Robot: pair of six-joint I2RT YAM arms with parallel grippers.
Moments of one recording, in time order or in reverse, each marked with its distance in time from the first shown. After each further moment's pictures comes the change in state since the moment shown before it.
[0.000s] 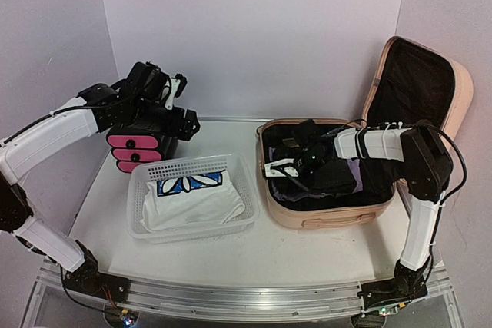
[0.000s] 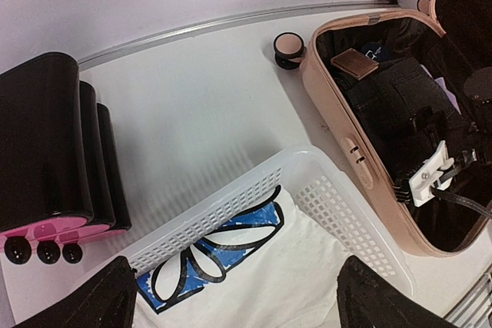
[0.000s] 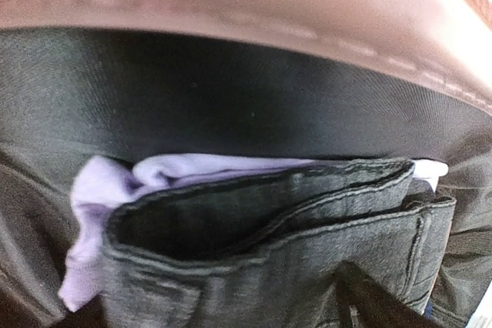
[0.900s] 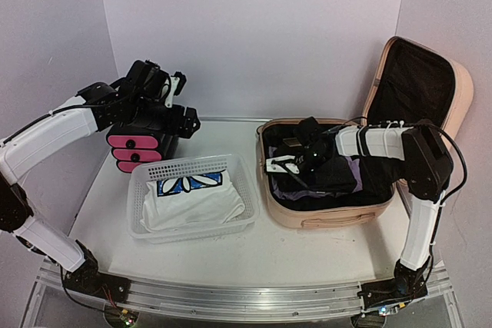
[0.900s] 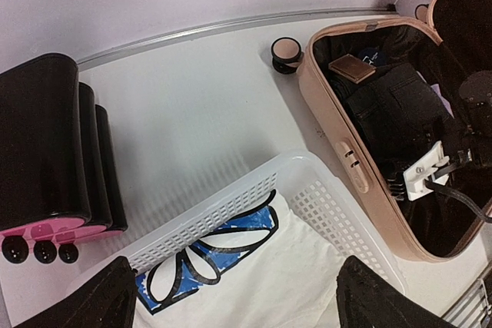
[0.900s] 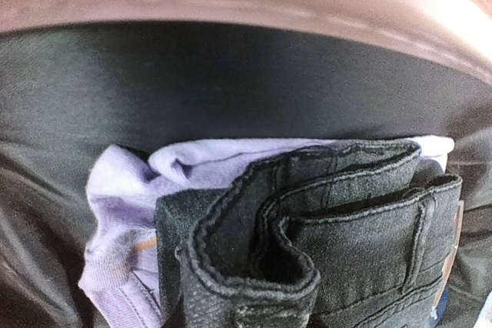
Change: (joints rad) left arm 0.000 0.001 0.013 0.000 0.005 -0.019; right arm -0.013 -0.002 0.023 -0.040 -0.010 0.085
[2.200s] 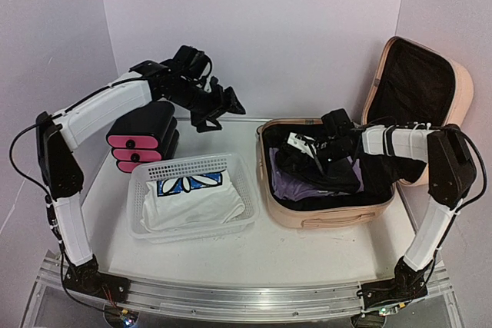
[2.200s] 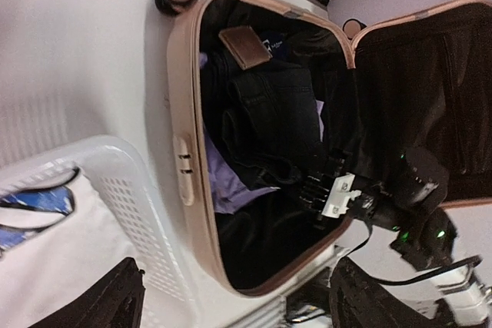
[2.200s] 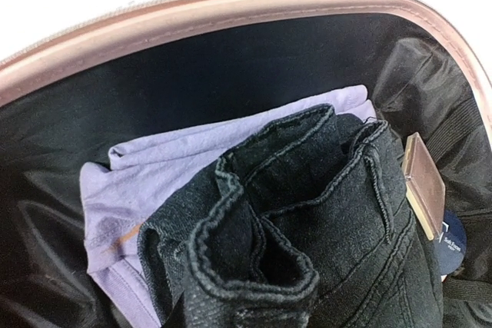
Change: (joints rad) left arm 0.015 0.427 0.478 -0.103 0.433 -0.536; right arm -0.147 -0.163 -0.137 0.146 -0.235 0.288
